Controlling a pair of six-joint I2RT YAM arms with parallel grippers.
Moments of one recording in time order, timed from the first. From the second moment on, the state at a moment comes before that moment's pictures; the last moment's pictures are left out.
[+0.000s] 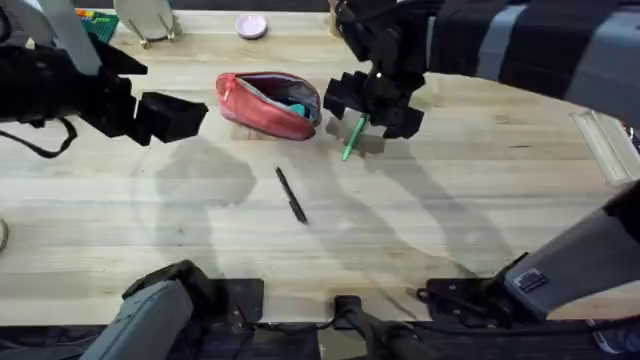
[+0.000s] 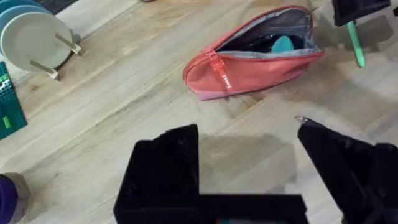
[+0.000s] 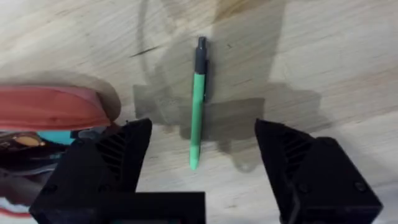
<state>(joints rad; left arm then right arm) 0.42 1.05 1.11 -1.04 0.59 0.84 0.57 1.85 1.39 -0.89 0.15 0.97</state>
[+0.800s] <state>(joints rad) 0.42 1.05 1.11 -1.04 0.59 0.84 0.61 1.94 1.39 -0.89 0.15 1.00</state>
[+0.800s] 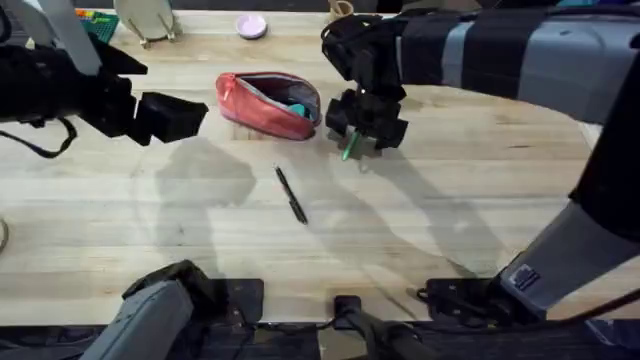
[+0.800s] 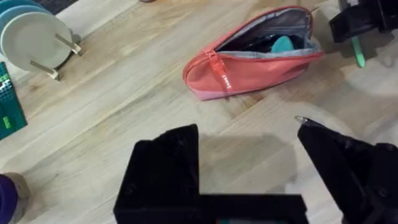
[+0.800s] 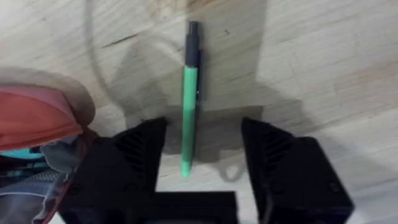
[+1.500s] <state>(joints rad) 0.42 1.05 1.11 -1.04 0.59 0.84 0.60 1.94 1.39 -0.91 0.17 1.00</state>
